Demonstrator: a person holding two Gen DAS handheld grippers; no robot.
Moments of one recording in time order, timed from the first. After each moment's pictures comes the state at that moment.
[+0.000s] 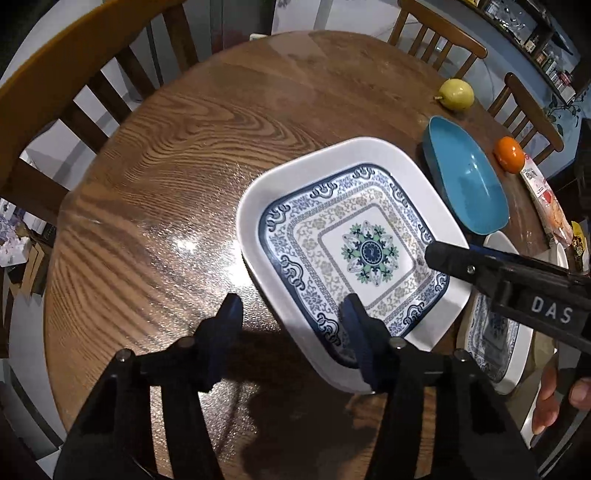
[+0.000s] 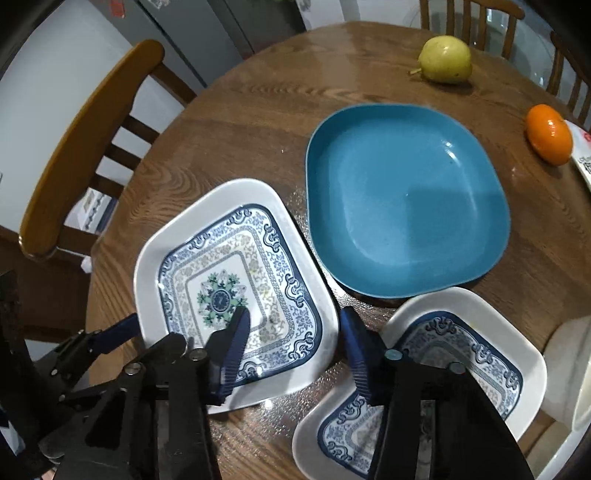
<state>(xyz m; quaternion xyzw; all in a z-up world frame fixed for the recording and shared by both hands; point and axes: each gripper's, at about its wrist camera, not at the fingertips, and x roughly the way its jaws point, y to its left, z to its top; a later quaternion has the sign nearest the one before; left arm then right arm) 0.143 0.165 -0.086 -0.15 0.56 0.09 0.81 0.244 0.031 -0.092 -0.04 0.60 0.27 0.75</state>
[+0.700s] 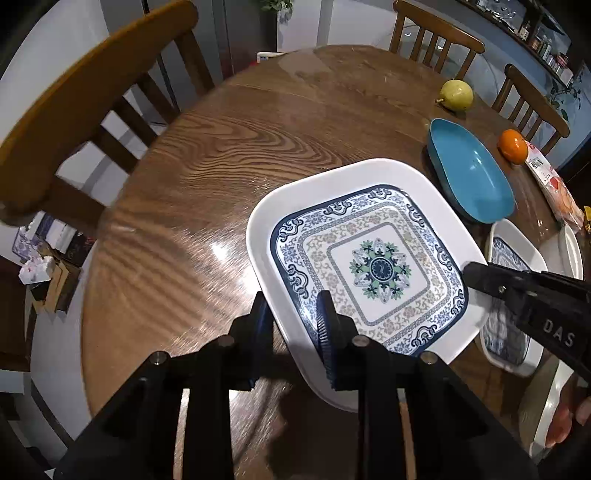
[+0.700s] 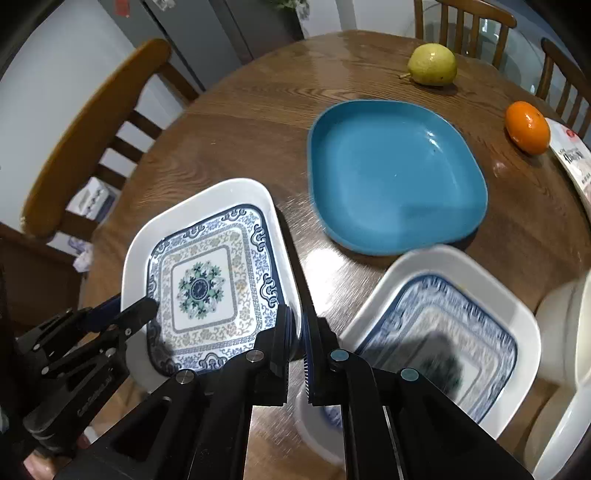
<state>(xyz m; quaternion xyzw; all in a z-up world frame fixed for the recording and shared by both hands) 0.120 0.166 -0.068 -0.10 0.54 0.12 0.83 0.212 0.015 -0.076 -0.04 0.58 0.27 0.77</state>
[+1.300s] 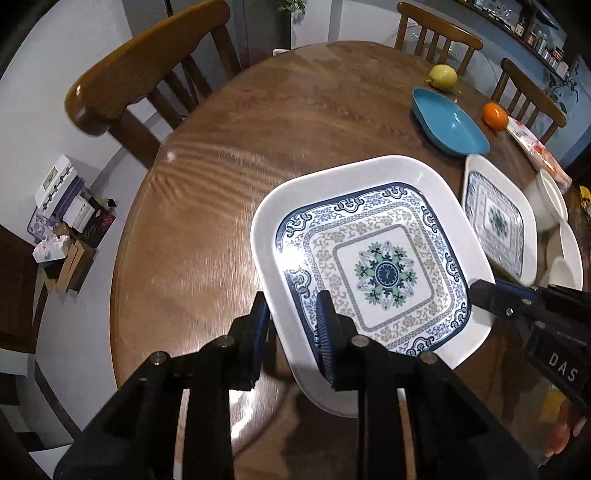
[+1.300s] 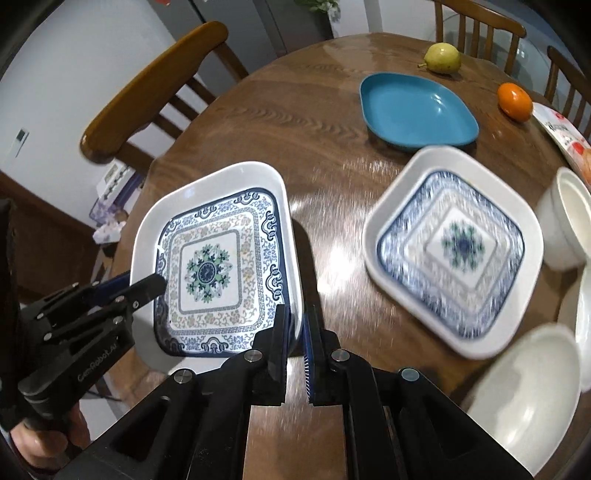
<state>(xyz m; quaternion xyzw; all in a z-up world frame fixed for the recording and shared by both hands) 0.033 0.143 -0.062 -0.10 0.54 0.14 0.82 0.103 -0.006 -0.064 -0.06 0.56 0.31 0.76</state>
